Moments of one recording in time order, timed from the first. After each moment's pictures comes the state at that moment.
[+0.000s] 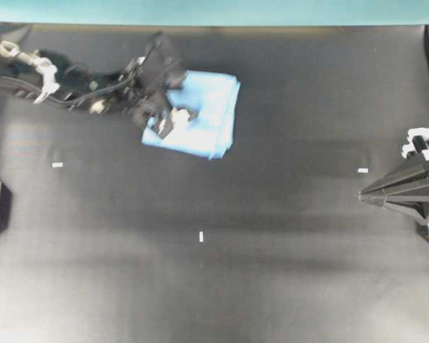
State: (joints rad) left arm 0.42 0.25 0.67 0.04 -0.10 -0.10; right arm 0.18 -0.99 1.21 0.00 -0.25 0.40
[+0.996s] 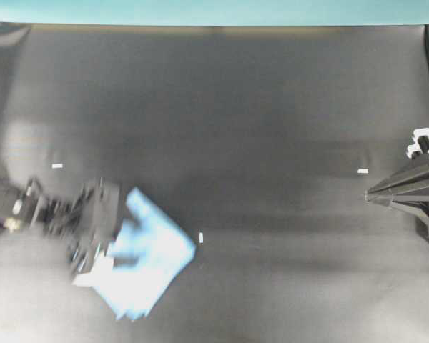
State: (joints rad) left arm -0.24 -0.01 1.04 0.04 -0.13 -0.27; right arm 0.18 -1.03 1.23 0.00 -0.24 0.40
